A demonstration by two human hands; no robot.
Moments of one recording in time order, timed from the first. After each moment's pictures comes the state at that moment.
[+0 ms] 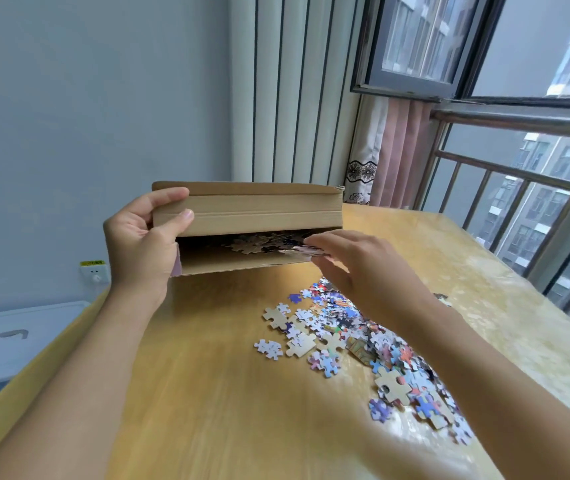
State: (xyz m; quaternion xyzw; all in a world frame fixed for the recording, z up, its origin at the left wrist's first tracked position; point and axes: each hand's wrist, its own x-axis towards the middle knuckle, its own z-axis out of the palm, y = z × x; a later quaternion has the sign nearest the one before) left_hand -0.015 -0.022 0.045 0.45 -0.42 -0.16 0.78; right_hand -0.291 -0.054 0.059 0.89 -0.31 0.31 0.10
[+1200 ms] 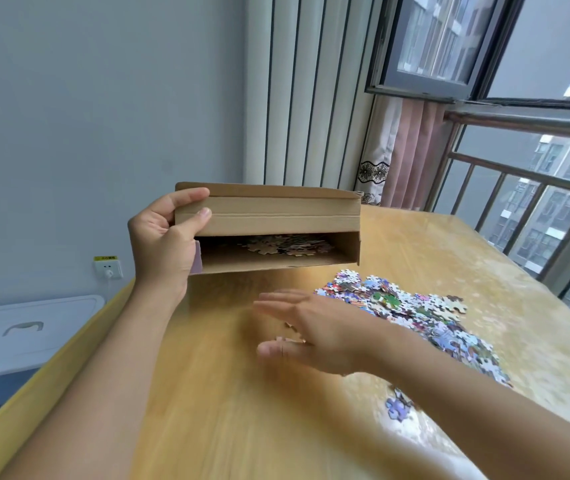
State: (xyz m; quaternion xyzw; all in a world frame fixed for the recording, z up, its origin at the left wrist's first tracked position) left_hand -0.011 -0.022 0.044 0.43 -0.40 -0.18 0.79; right_hand -0.239 -0.028 0.022 0.96 -0.28 0.02 -0.08
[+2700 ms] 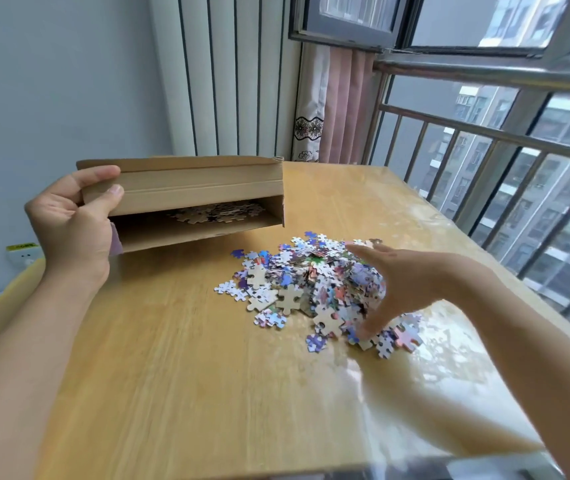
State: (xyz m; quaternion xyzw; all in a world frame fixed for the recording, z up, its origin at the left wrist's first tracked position) left_hand -0.029 -0.025 0.025 0.47 -0.41 -0.15 0.77; right_hand -0.419 -0.031 0.050 0.77 -0.60 -0.14 -0.18
